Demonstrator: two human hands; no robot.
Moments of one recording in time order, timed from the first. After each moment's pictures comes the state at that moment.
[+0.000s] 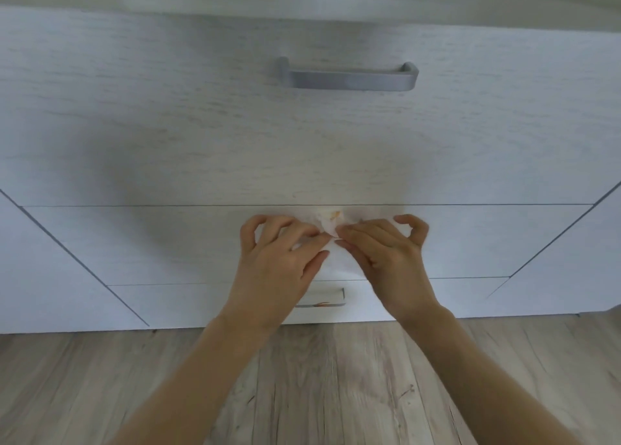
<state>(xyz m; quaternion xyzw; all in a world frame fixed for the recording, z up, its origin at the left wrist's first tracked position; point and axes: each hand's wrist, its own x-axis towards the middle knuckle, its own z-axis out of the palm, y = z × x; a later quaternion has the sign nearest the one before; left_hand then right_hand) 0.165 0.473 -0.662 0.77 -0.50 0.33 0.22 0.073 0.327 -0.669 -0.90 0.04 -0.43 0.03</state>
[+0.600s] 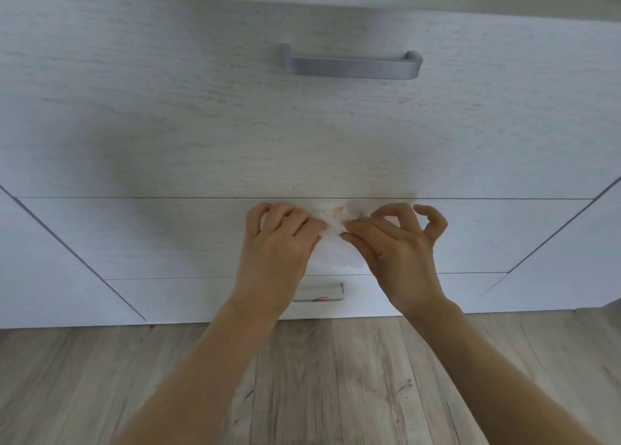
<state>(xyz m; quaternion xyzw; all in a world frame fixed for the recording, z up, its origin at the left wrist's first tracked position) 0.166 0.468 -0.661 0.78 -0.48 0.35 0.19 0.067 0.324 -0.665 -0.89 0.08 -0.45 -0.02</state>
